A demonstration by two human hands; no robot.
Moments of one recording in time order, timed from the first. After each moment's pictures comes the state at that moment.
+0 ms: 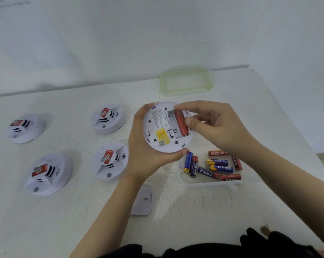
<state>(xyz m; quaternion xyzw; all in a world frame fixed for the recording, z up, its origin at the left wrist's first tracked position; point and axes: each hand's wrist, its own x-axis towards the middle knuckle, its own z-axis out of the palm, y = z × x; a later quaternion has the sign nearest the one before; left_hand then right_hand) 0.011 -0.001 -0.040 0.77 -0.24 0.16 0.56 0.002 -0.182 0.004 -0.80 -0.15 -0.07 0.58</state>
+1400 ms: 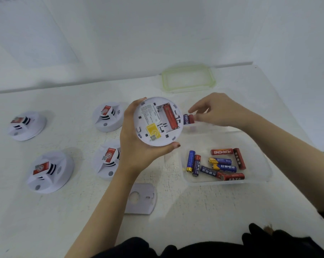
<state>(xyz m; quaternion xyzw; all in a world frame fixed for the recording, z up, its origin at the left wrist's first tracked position) 0.025 0.017 -0.044 0.79 -0.22 0.19 0.53 0.060 -0.207 -0.001 -0.95 -0.04 0.10 0.31</state>
